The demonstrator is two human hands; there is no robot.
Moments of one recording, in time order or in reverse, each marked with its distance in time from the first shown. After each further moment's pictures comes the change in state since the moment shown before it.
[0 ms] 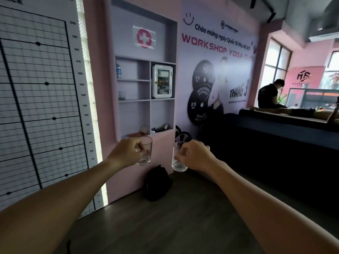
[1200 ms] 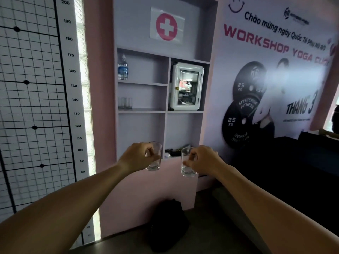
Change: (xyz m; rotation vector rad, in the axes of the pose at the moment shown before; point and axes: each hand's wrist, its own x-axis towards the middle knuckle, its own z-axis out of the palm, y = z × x) left_hand 0.460 -0.154 0.213 0.127 0.079 -0.105; right_hand 0.518 0.223 0.129 0.048 -0.147 -0.222
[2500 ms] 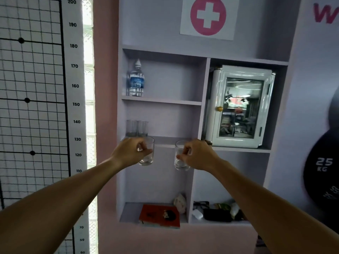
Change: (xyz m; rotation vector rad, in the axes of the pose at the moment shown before) left_hand 0.384 -0.213 0.050 0.245 0.282 -0.223; right_hand 0.512 0.085 0.082 0.118 0.008 -0.399
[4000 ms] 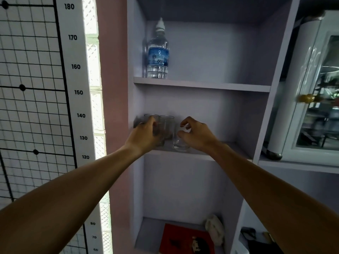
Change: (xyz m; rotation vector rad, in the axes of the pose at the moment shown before) left_hand 0.156 -0.137 0.061 0.127 0.088 -0.099; right_hand 0.255 0.006 0.136 0.400 -0.017 -0.037
